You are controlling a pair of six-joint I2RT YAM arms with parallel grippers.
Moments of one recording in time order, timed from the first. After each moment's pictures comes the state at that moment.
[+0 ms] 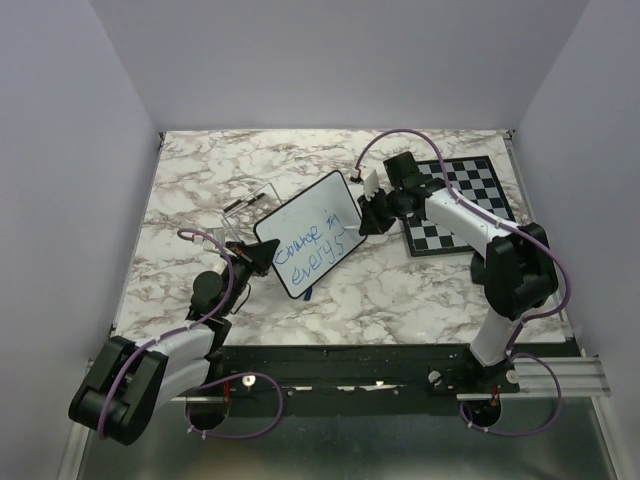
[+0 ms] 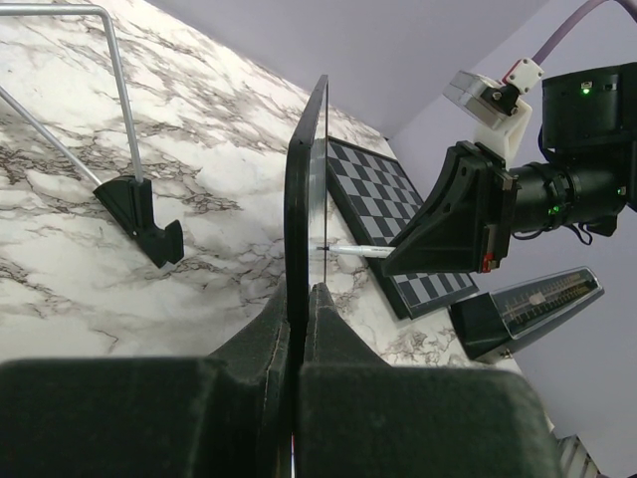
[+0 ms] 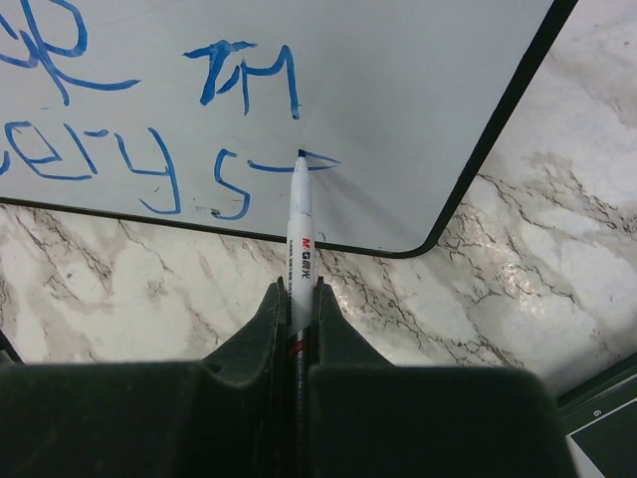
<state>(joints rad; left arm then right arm) -0.38 1.05 0.04 1.12 0.09 -0.76 0.44 1.78 1.33 -0.52 -0.49 -0.32</state>
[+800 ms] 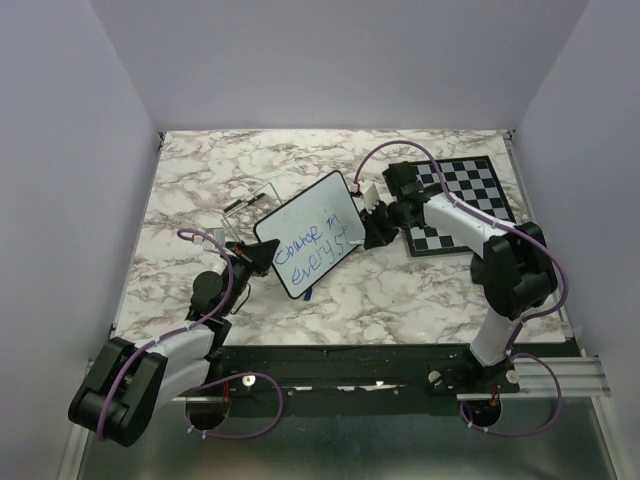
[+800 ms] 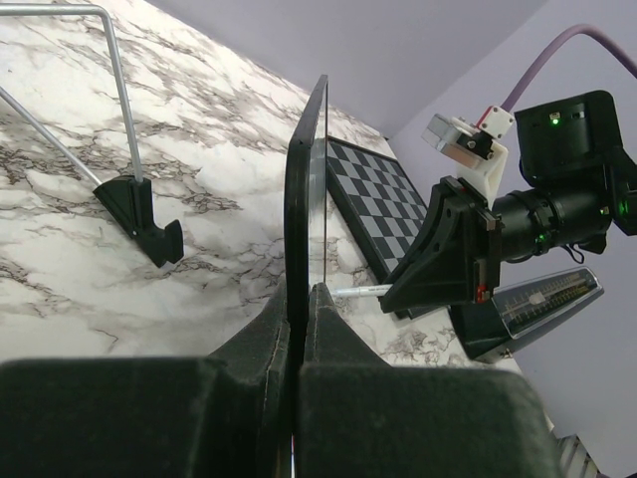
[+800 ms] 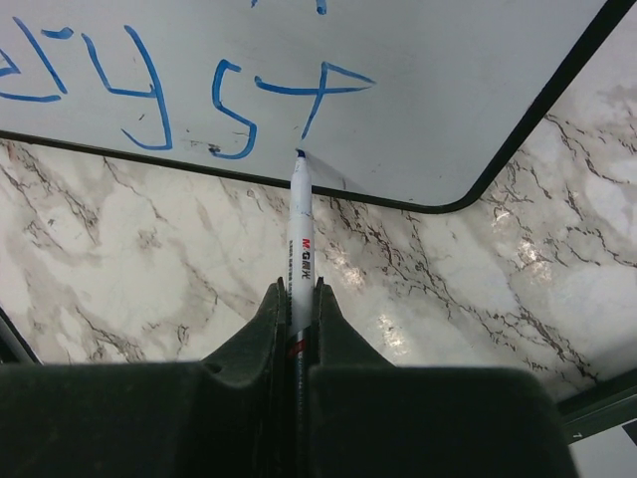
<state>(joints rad) -0.38 1.04 0.04 1.11 0.09 -0.76 0.44 1.78 1.27 -0.58 -0.49 -0.39</state>
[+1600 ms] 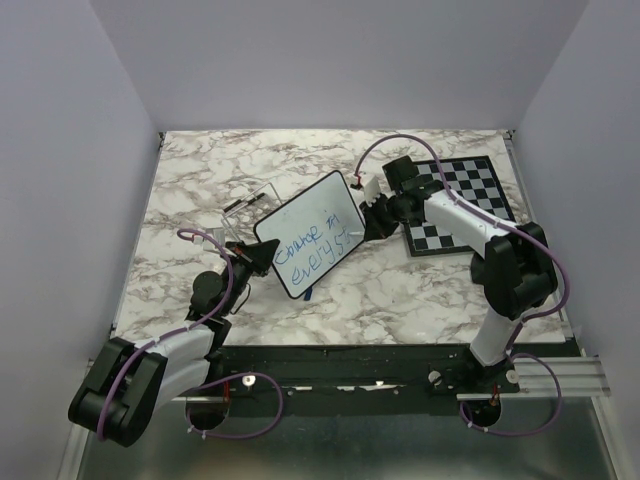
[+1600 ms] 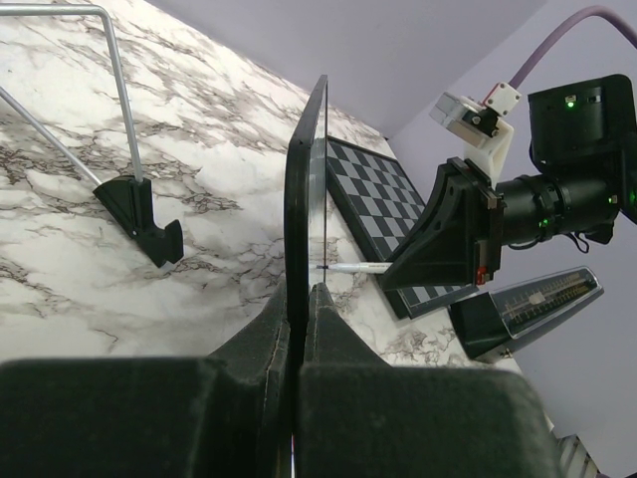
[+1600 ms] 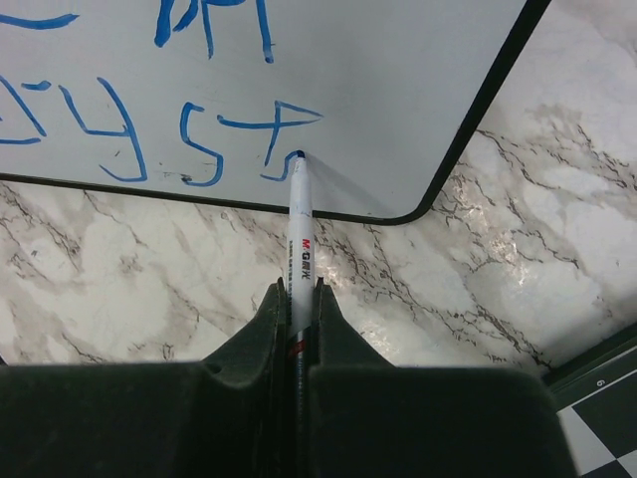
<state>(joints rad) -0.38 1.04 0.04 1.11 0.09 -0.76 0.44 1.78 1.31 -0.56 -0.44 -0.35</state>
